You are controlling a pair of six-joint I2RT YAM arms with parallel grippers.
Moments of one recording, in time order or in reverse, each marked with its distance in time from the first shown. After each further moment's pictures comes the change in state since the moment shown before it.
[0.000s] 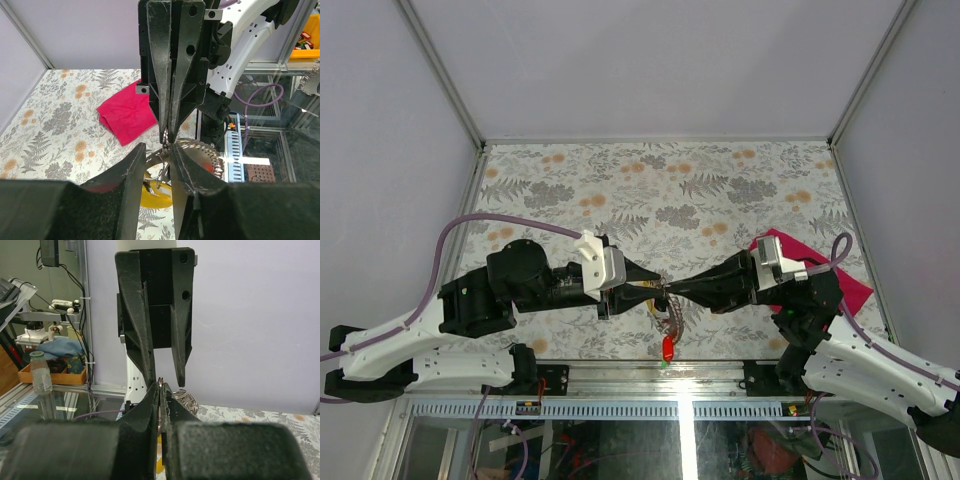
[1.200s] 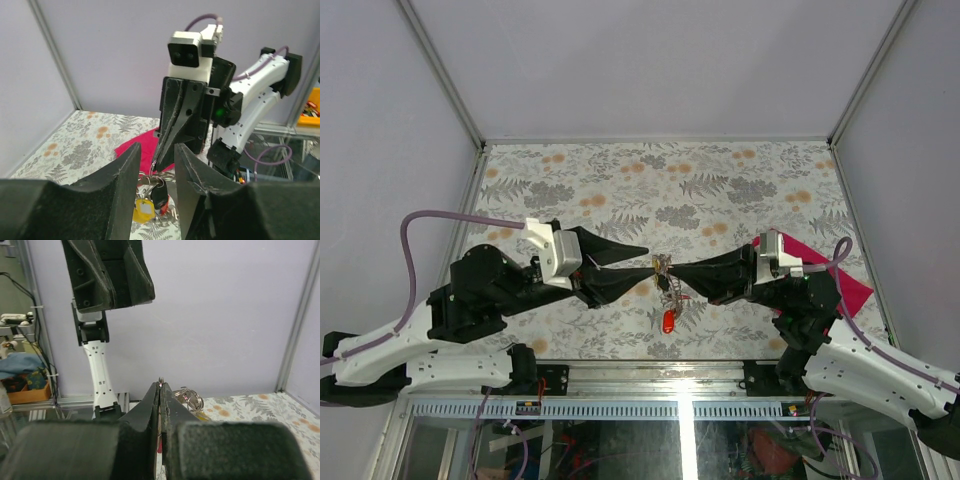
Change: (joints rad) left arm 0.000 -0.082 -0.087 0.275 -0.119 -0.054; right arm 0.000 -0.034 -0.055 -0.030 0.209 -0.047
